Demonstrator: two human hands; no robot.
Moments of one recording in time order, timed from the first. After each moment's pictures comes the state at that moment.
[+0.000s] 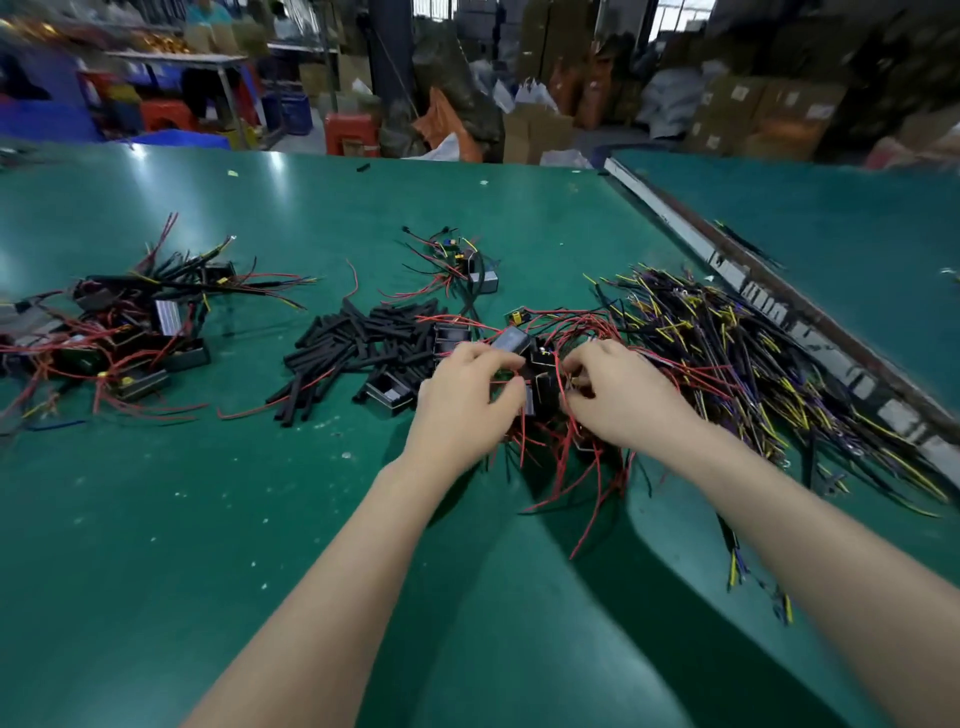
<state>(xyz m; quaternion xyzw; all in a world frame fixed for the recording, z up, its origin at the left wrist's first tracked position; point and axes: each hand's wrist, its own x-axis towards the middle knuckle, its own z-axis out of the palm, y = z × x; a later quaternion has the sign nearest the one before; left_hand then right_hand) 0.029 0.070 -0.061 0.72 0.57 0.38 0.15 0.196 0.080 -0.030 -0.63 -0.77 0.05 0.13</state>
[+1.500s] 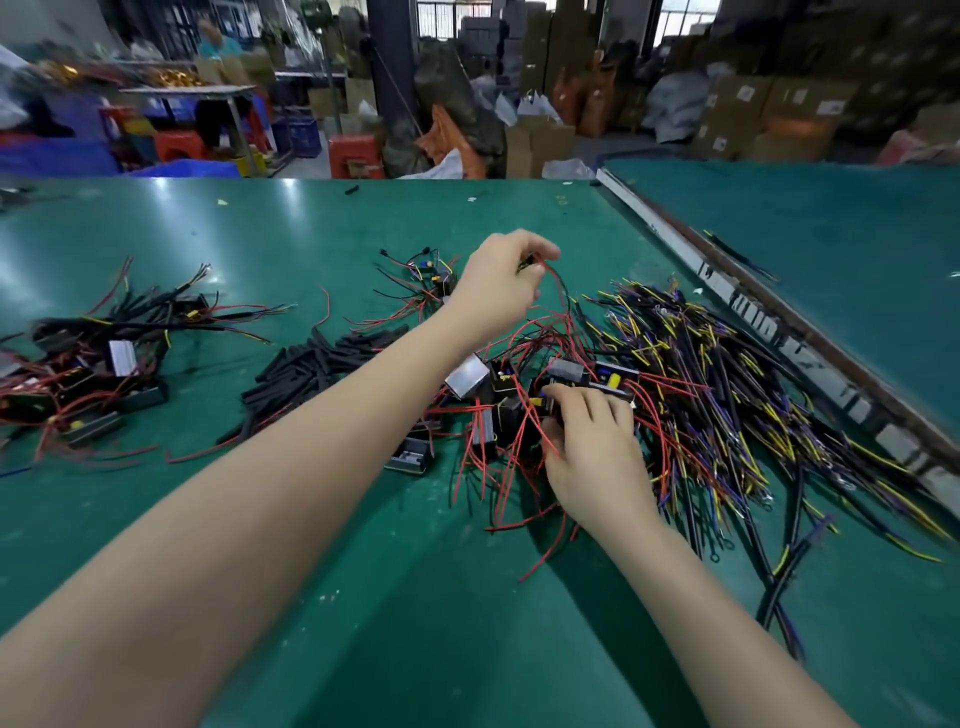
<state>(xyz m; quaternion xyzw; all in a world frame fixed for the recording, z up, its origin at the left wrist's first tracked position) 0.094 0.177 0.023 0.71 0.50 0.43 0.24 0.213 0.073 -0.075 -0.63 -0.73 0.04 0.27</state>
